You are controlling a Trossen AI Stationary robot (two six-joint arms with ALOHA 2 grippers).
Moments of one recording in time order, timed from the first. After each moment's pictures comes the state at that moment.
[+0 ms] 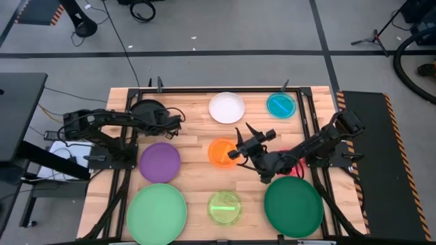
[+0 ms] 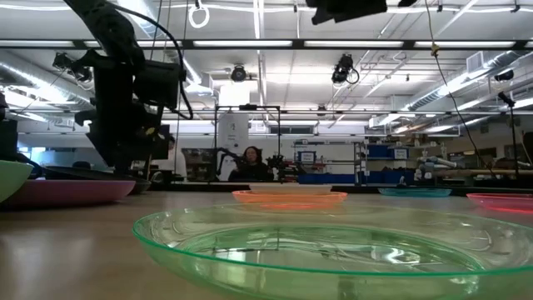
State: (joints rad) left arm 0.33 1.42 0.67 -0.79 -0.61 -0.72; right arm 0.42 1.65 0.98 0.86 1.57 -0.42
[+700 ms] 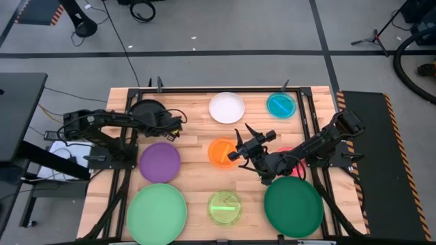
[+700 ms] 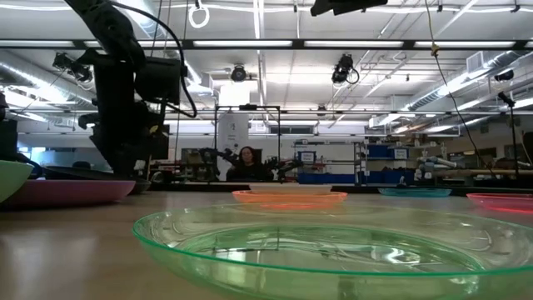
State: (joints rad) left arm 0.32 1.42 0.67 -0.76 -0.58 -0.72; right arm 0.44 1.65 0.99 0.86 1.57 -0.41
